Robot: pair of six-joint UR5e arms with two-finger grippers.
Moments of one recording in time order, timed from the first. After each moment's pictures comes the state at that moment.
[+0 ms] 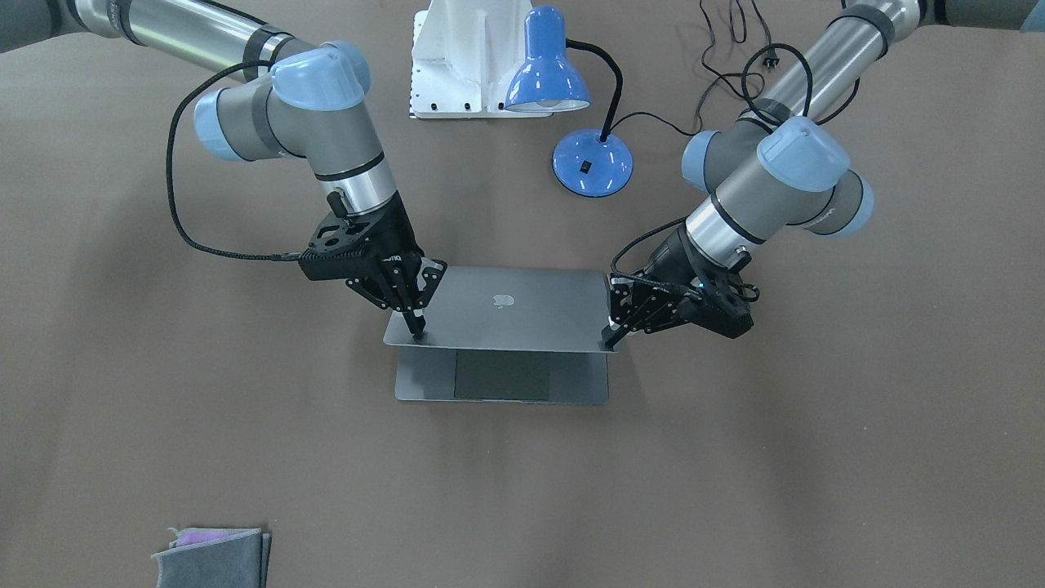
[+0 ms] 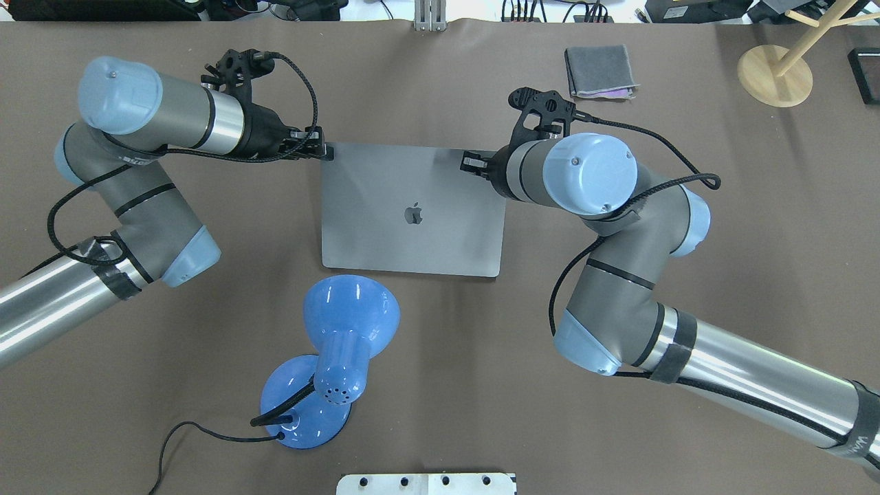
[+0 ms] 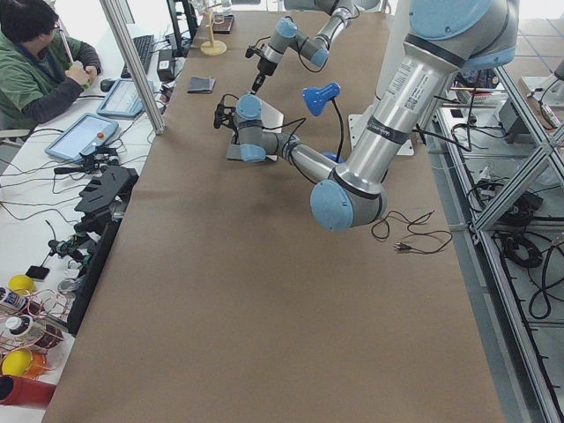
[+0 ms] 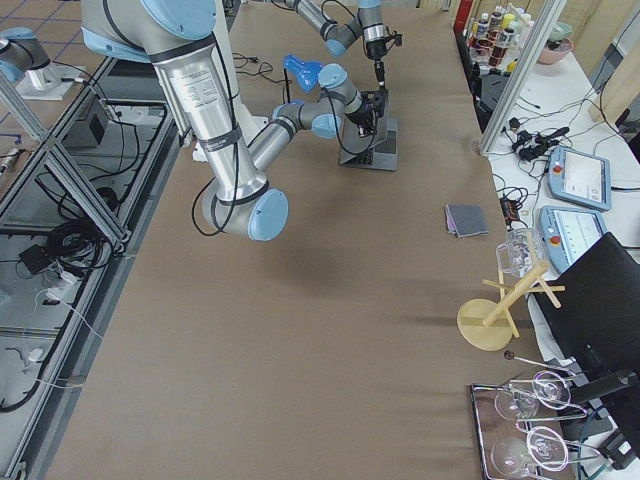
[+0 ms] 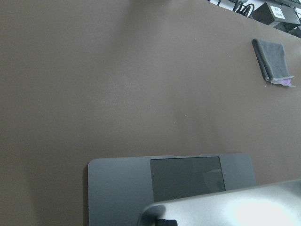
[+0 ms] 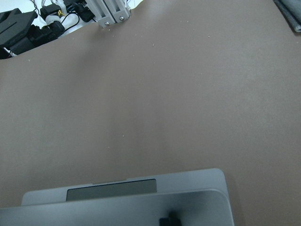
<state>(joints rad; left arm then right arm) -0.79 -2.15 -1.37 -2.53 -2.03 -1.24 0.60 -0.94 1.57 -1.11 1.57 1.41</state>
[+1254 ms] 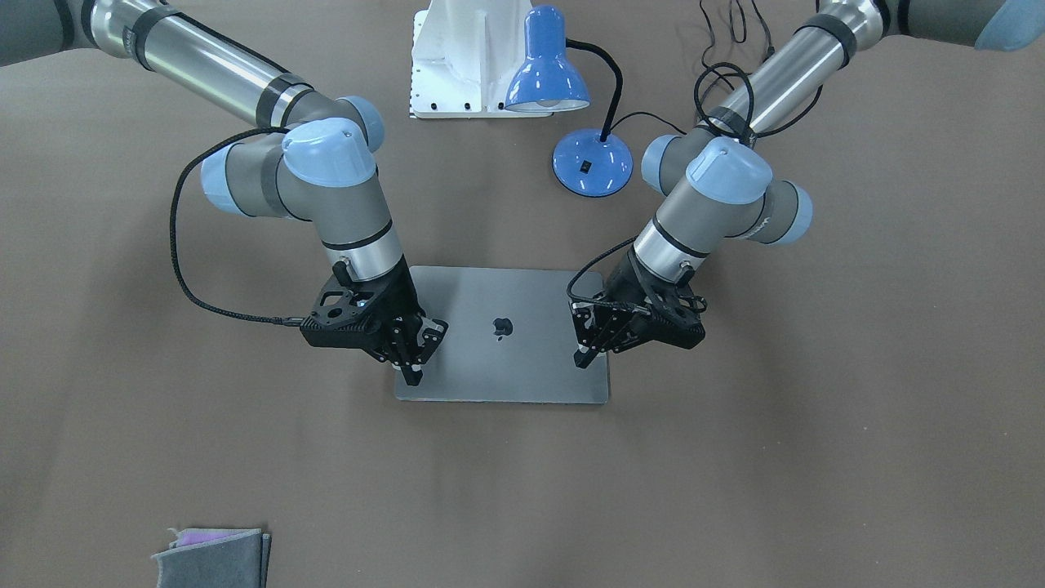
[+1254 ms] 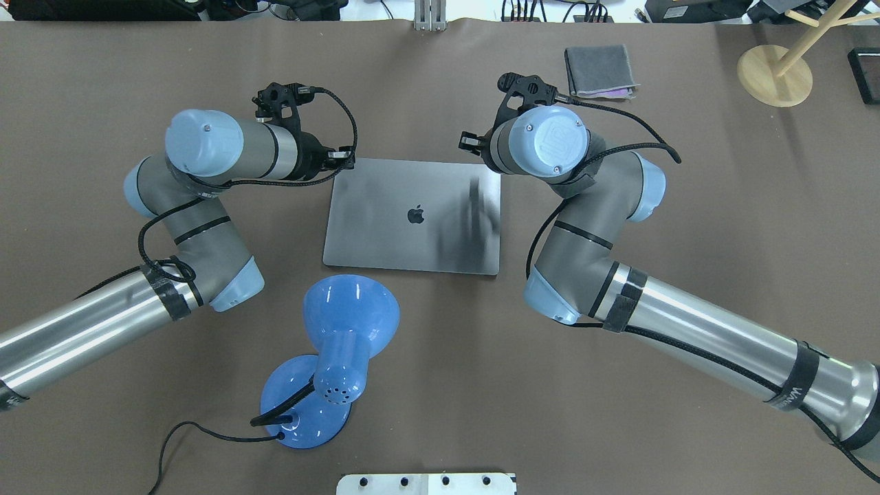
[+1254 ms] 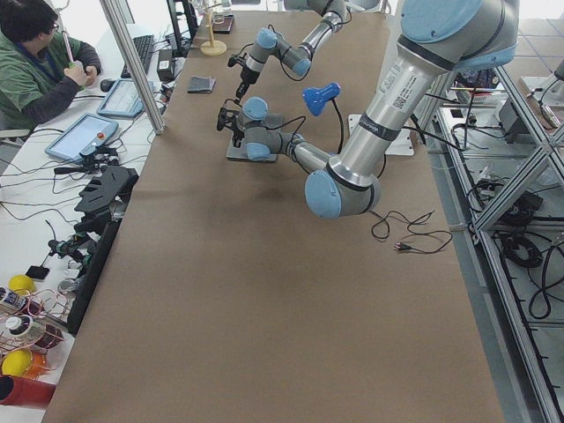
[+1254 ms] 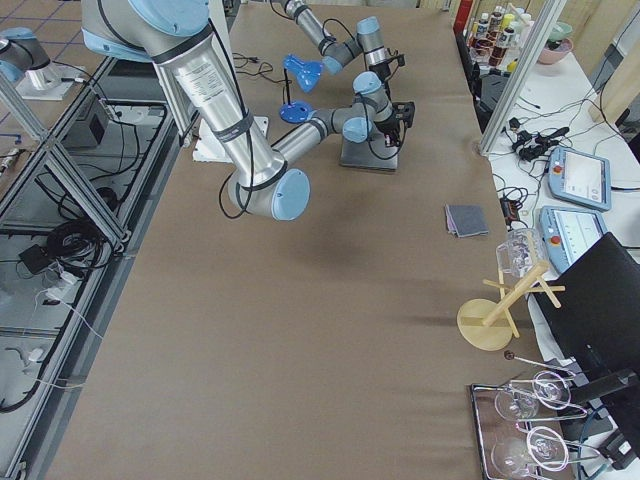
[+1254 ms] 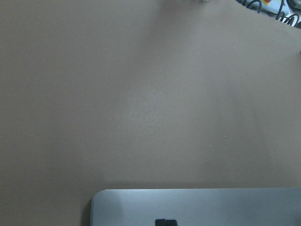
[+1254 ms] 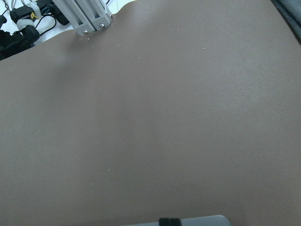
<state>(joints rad) -0.73 -2.20 -1.34 -2.47 -1.88 -1.25 0.68 -0.86 1.42 -1.07 1.68 1.41</state>
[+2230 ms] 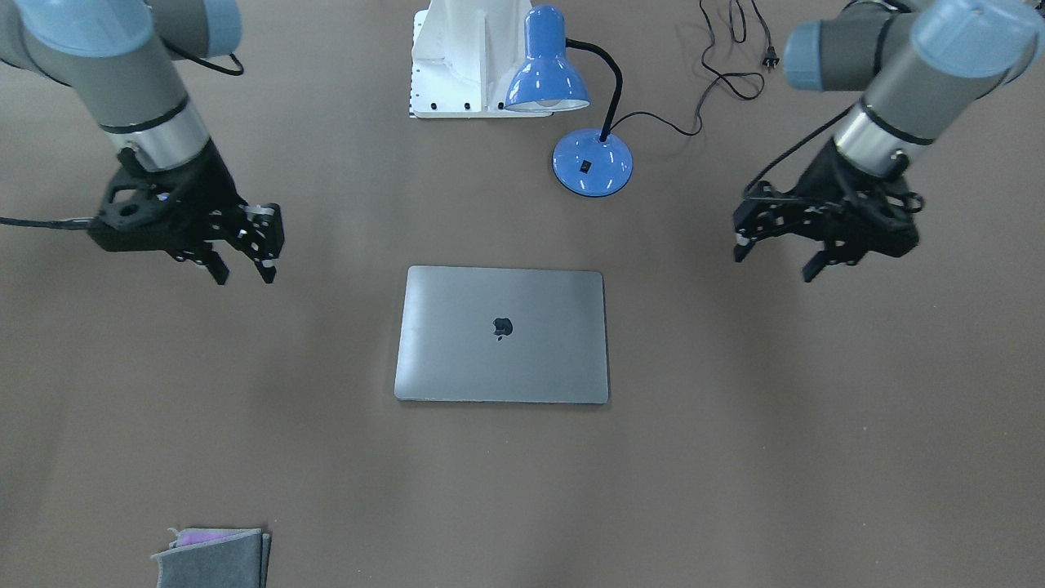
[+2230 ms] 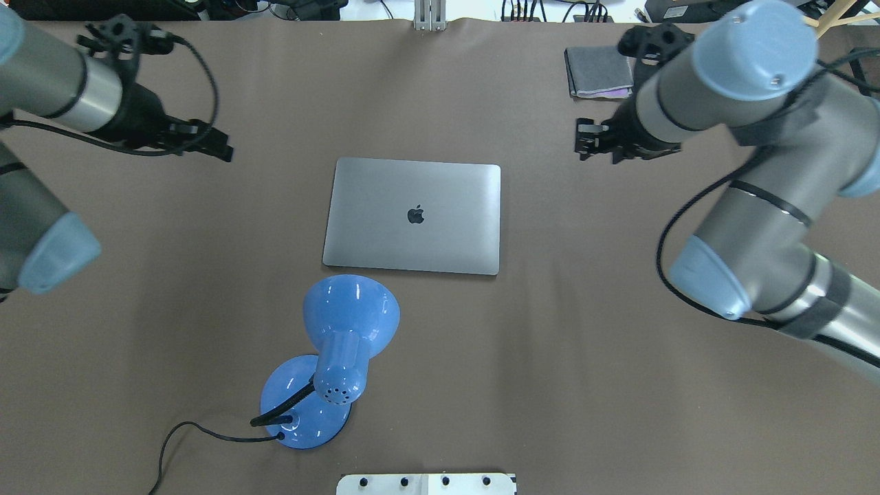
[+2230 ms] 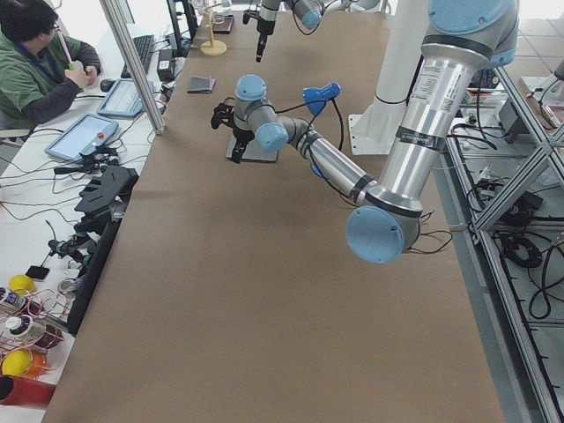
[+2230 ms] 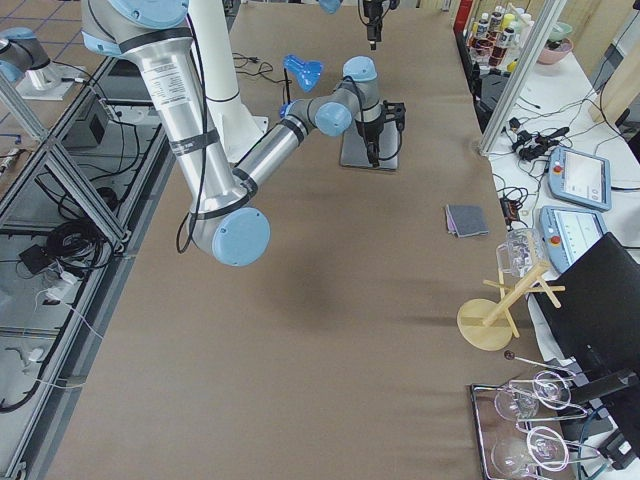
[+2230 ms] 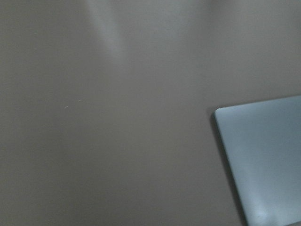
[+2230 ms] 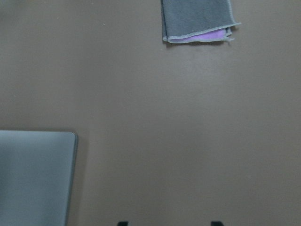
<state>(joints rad) -1.05 -1.81 -1.89 -1.79 -2.19 -0.55 0.89 -1.27 2.01 -1.54 1.97 0.95</state>
